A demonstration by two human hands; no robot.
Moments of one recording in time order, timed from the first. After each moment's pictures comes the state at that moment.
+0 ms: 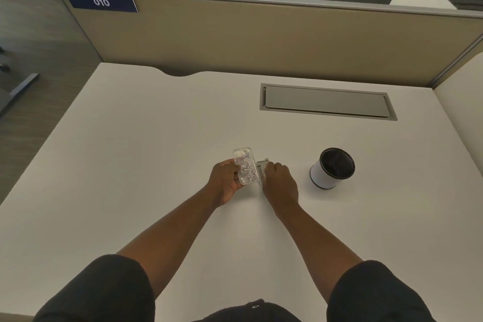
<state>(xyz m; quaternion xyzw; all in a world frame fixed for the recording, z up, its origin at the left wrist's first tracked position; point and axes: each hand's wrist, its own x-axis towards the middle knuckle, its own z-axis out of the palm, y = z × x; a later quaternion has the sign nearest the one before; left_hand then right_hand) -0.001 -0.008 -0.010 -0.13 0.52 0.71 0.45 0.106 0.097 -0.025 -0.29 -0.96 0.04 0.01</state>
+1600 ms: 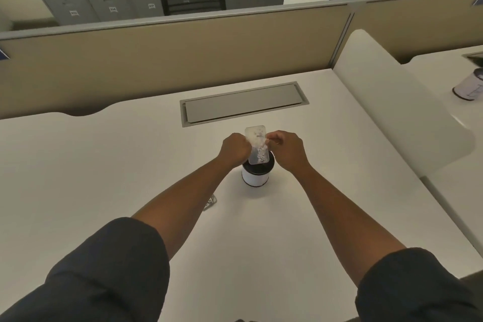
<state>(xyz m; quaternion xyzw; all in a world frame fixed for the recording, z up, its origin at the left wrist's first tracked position) 0.073 0.201 0.058 0.38 0.83 0.28 0.30 0.201 0.286 0.038 -0.44 -0.79 0.37 0.21</state>
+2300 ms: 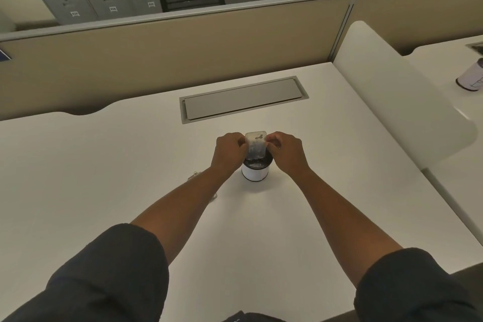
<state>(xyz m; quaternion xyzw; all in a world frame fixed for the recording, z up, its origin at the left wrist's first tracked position) 0.077 0.179 0.039 0.42 0.83 0.33 0.18 0.214 0.275 0.027 -0.41 -0.83 0.30 0.21</state>
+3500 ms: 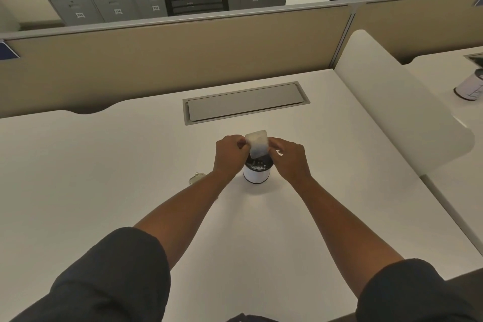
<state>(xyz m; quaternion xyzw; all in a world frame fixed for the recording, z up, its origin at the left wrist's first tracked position) 0.084 0.169 0.045 0.39 0.82 0.40 0.16 0.223 0.260 0.028 -0.36 -0.84 0.31 0.27</state>
